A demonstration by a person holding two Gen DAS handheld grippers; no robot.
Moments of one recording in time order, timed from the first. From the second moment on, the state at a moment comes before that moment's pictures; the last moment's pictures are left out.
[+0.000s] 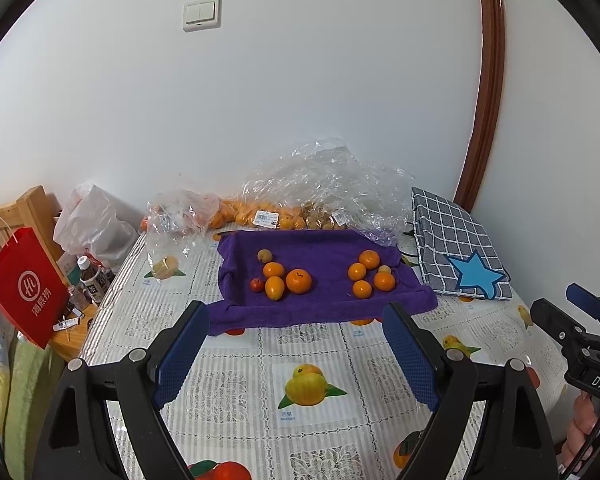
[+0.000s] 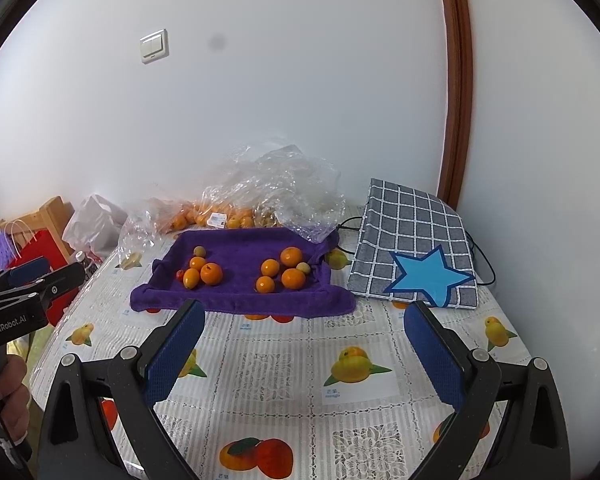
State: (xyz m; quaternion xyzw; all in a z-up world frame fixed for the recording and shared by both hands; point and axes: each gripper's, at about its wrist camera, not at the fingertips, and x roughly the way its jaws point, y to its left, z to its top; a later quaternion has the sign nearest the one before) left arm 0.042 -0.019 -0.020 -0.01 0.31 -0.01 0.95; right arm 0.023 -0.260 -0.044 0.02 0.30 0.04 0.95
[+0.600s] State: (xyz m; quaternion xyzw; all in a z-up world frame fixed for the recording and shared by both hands) left arm 0.041 -0.020 -0.018 -0.01 0.31 -0.01 0.95; right arm 0.022 -0.263 -0.043 0.03 0.30 0.04 0.95
